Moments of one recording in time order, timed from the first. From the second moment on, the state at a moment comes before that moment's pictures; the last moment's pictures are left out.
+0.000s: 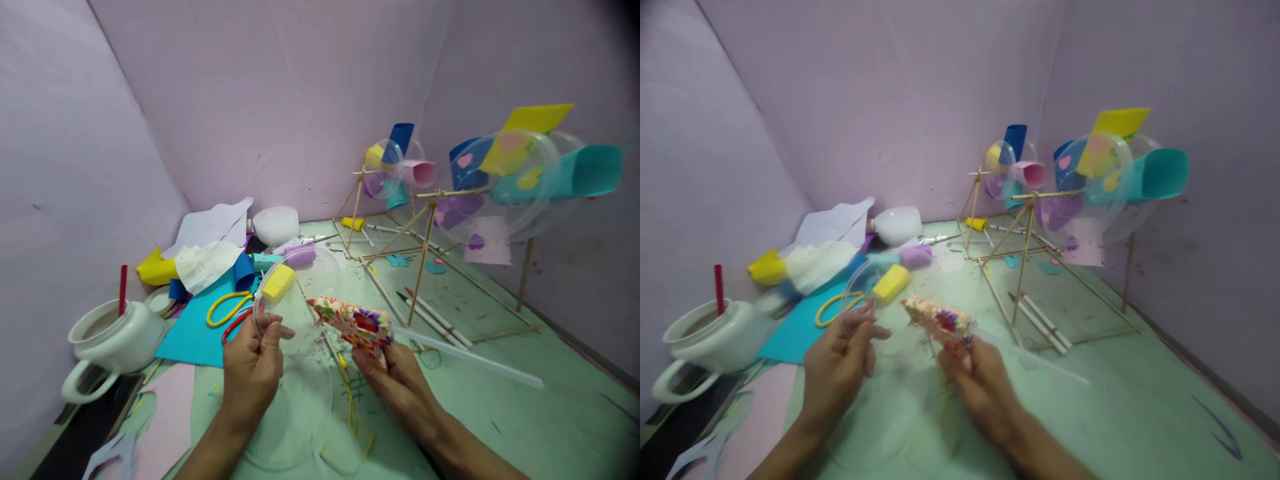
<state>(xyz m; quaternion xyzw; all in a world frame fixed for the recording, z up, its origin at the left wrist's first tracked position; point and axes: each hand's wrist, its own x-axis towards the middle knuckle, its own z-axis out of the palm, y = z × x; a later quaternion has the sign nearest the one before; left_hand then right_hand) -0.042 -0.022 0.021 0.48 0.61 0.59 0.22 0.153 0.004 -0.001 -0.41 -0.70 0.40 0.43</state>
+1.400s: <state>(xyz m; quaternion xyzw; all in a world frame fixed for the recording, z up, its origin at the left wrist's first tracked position) -0.060 -0.025 0.029 0.69 0.54 0.48 0.07 0.157 0.011 -0.007 -0.34 -0.87 0.03 0.35</state>
